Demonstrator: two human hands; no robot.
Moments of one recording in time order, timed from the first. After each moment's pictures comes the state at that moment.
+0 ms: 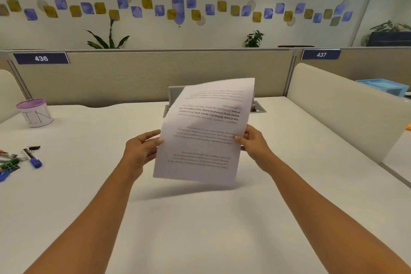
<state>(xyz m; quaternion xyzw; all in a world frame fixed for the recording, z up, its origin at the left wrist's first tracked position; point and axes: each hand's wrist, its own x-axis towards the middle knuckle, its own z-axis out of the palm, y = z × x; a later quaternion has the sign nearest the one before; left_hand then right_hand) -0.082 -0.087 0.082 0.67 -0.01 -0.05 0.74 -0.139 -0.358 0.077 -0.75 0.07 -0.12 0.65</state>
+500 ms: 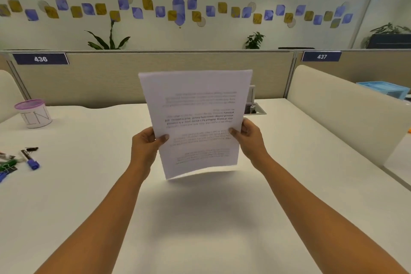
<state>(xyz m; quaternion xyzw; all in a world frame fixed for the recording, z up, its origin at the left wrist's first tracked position) -0.082 -0.107 0.080 0.67 -0.10 0.07 0.73 -0.132 -0.346 0.088 -0.76 0.06 -0.22 0.61</state>
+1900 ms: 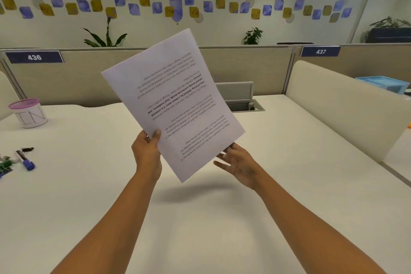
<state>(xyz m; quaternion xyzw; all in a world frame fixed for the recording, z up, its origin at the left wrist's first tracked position) -0.087 -0.134 0.073 0.52 -0.01 0.11 0.85 -0.140 -0.343 0.037 -0.56 0.00 0.03 0.83</state>
